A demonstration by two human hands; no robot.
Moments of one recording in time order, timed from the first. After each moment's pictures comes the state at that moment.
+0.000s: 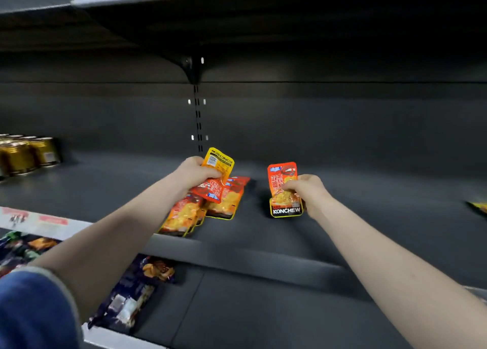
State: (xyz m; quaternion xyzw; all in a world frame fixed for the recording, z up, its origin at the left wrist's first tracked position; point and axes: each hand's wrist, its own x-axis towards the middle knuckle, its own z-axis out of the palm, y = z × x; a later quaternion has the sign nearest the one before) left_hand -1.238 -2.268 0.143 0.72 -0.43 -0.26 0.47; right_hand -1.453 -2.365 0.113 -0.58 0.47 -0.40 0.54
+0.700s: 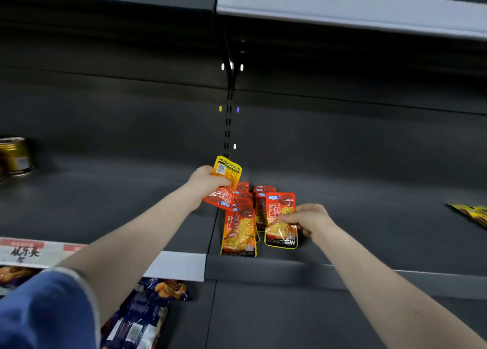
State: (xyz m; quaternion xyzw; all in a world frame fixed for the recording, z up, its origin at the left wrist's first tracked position) left_hand -1.118 -2.263 0.136 0.65 -0.49 -0.34 0.47; right_hand -1.350 -2.303 0.095 -0.54 0.59 -0.37 0.47
